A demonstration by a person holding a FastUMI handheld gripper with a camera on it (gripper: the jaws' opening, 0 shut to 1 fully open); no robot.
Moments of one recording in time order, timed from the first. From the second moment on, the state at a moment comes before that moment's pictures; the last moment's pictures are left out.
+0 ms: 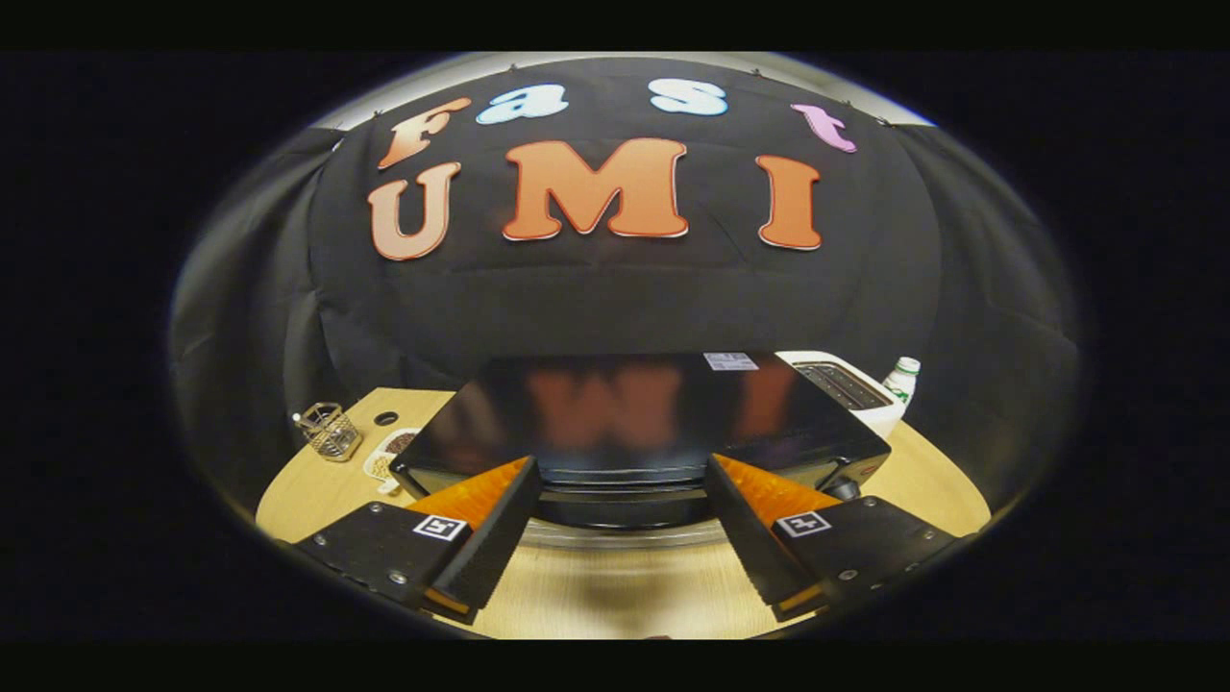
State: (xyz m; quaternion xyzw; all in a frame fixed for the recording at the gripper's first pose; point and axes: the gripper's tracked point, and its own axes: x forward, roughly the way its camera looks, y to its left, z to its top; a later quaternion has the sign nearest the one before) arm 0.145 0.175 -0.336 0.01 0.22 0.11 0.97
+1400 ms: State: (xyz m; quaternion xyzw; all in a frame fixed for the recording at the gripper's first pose) arm -0.001 0.142 -0.429 0.01 0.32 0.11 0.94
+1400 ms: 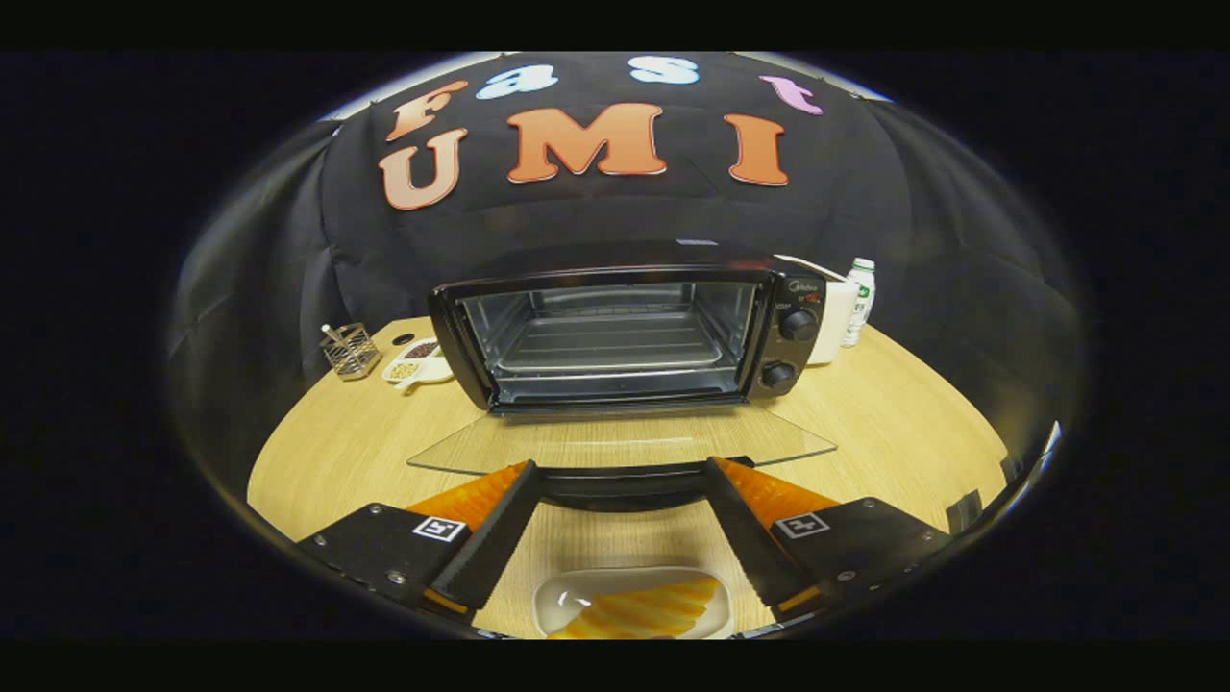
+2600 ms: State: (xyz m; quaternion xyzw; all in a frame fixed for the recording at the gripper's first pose) arm -0.131 0.101 -0.466 0.05 0.47 -0.07 0.88
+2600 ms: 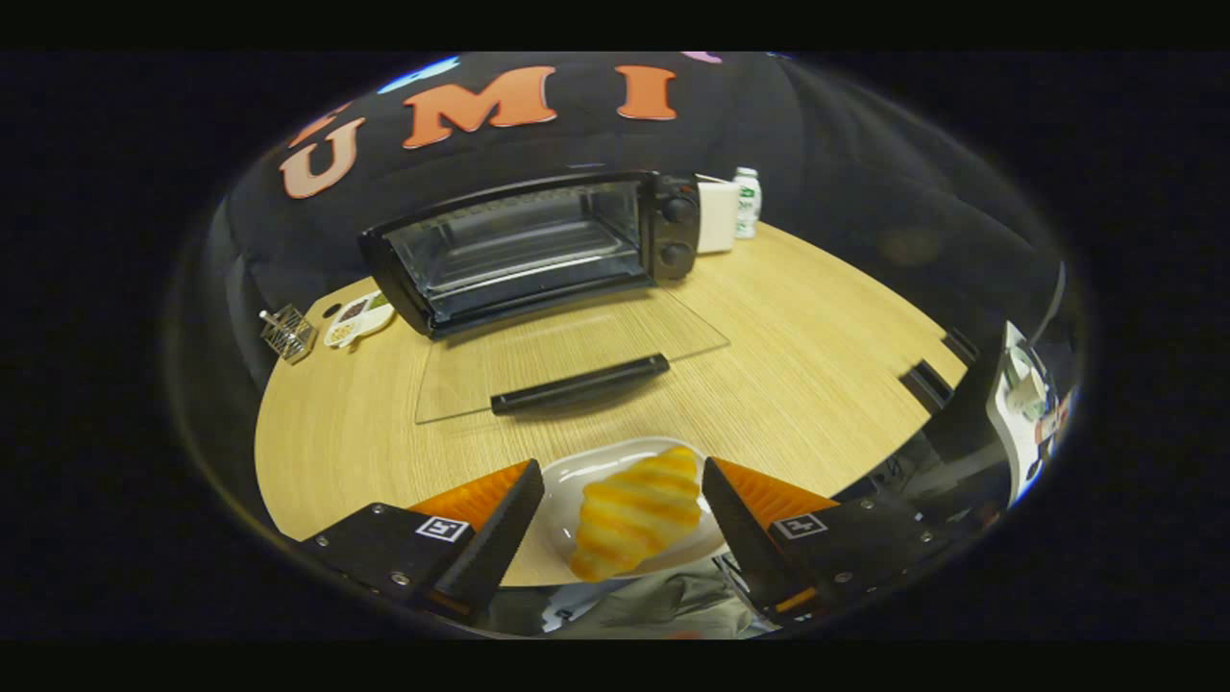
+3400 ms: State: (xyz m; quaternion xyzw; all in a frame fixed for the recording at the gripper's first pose) arm -0.183 0.128 -0.511 0.10 0.53 -0.08 0.84
